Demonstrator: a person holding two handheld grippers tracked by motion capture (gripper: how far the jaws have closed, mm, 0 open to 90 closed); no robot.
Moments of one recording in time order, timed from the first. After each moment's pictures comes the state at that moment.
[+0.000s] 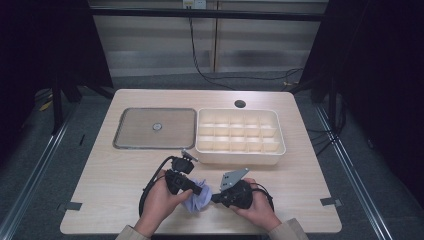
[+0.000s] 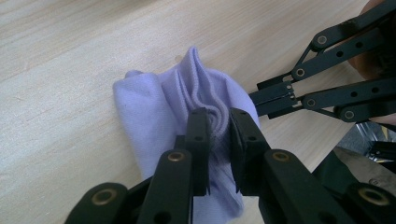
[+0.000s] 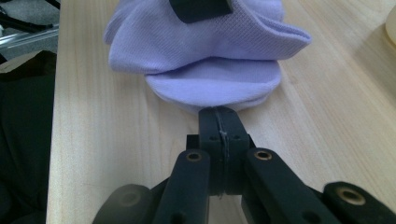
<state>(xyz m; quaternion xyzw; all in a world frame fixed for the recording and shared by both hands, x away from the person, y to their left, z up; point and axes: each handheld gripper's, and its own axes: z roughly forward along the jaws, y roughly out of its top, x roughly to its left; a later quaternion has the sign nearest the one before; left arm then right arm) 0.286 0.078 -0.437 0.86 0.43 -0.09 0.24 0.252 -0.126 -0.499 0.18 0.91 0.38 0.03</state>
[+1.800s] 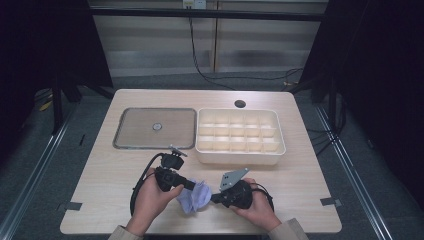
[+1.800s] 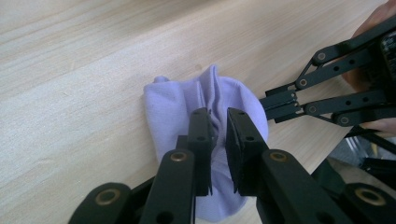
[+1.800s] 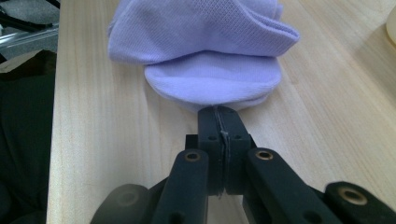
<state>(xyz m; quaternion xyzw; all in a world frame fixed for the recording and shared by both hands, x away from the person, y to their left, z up) 0.291 0.104 -0.427 0.84 0.46 -0.09 0.27 0.252 -0.125 -0.499 0.18 0.91 0.38 0.03</state>
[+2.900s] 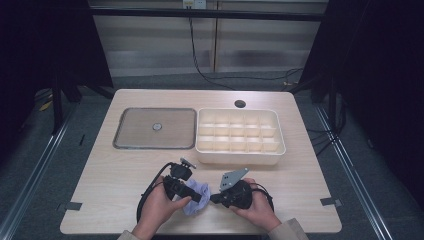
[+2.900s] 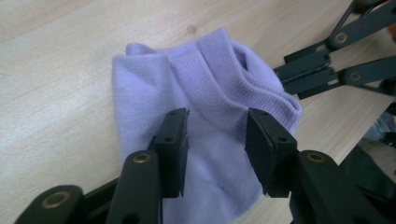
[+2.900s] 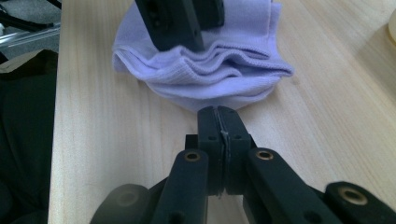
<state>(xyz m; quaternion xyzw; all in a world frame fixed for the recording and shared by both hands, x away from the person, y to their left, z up) 0.281 0.086 -0.456 0.87 0.43 -0.09 0.24 0.252 -0.125 -0.498 0.18 0.91 0.38 0.03</state>
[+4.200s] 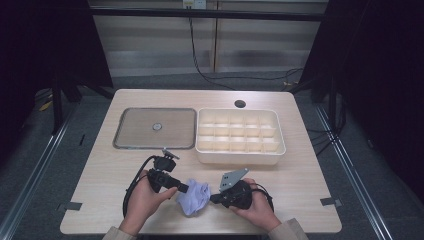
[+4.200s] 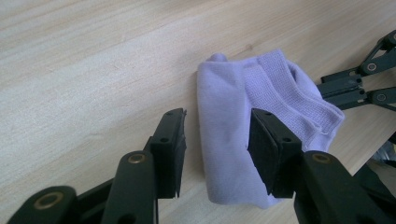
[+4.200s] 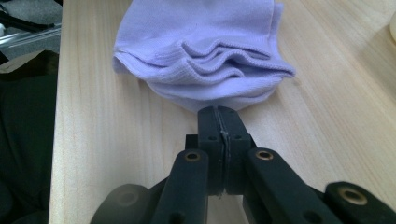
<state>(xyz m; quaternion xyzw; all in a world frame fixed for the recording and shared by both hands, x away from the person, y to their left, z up) 0.297 0.123 -0.449 0.85 0.47 -0.08 0.24 0.251 -0.125 -0.499 0.18 0.91 0.38 0.03</state>
